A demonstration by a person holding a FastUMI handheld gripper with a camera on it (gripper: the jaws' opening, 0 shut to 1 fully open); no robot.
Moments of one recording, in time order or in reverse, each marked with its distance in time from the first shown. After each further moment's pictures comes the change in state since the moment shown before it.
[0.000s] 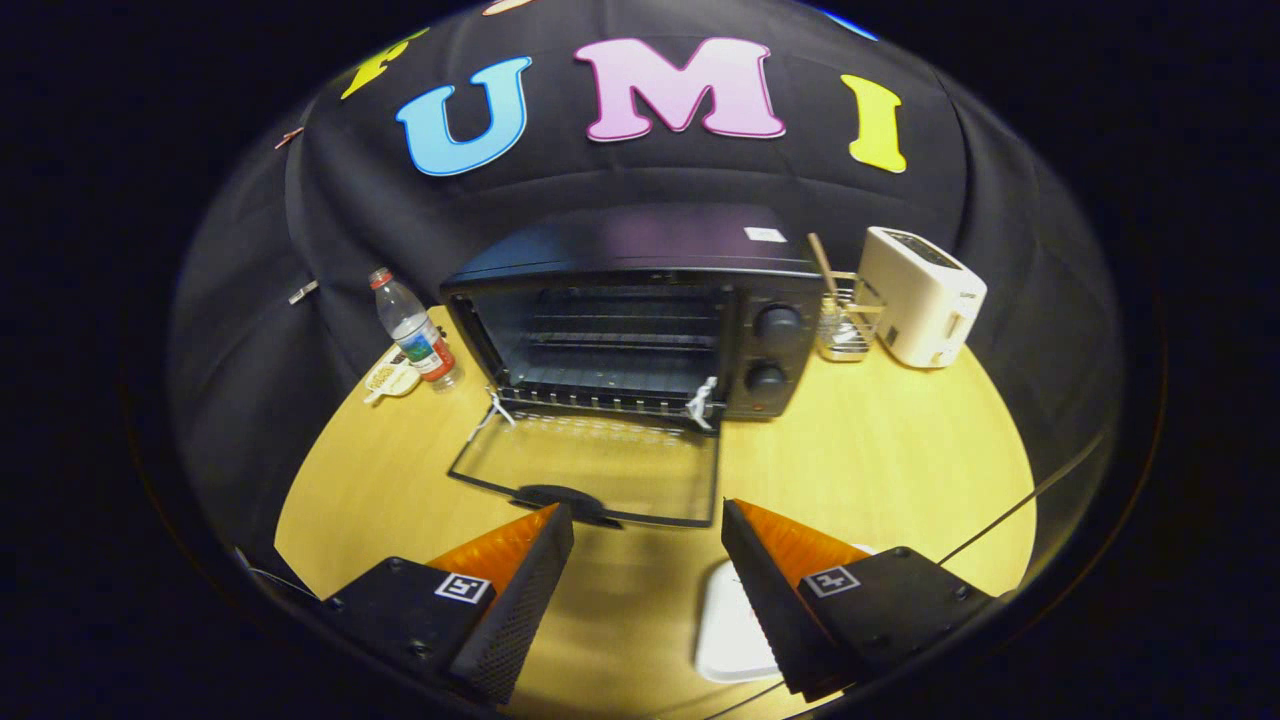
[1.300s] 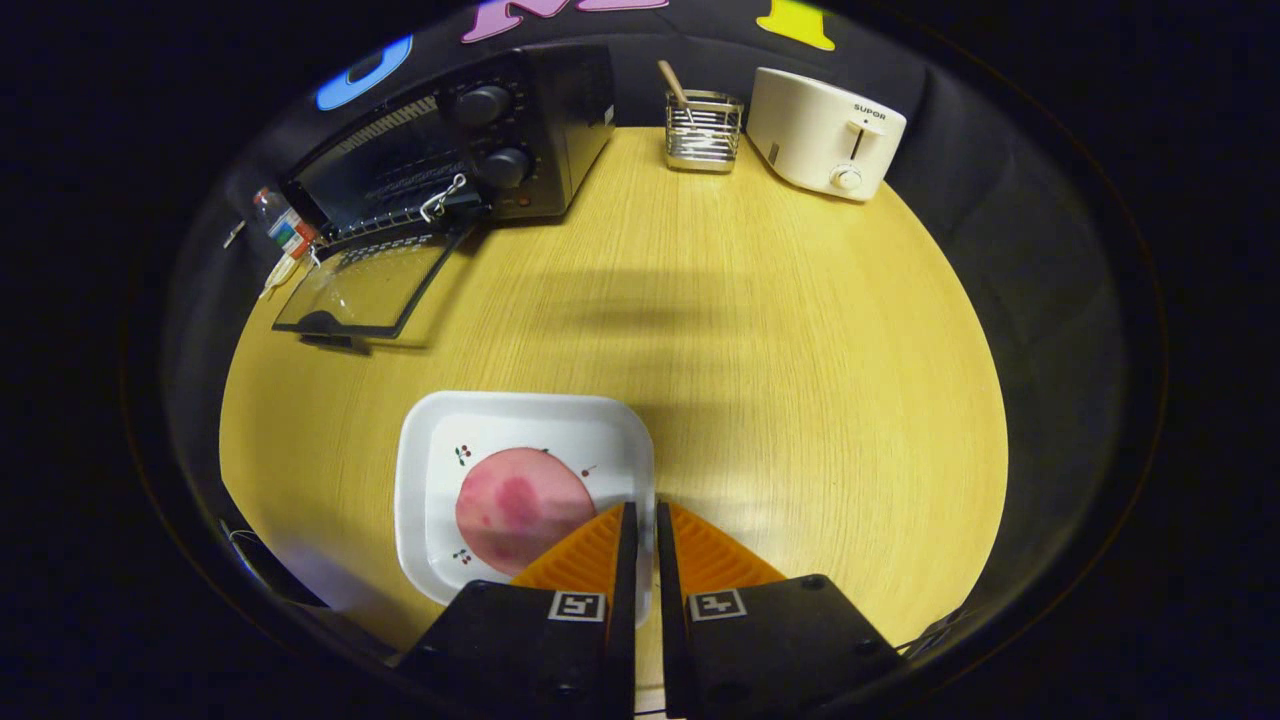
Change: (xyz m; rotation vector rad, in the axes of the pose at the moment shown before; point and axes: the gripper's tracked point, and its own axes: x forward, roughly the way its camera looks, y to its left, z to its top) arm 0.023 -0.168 -0.142 0.017 0.437 -0.107
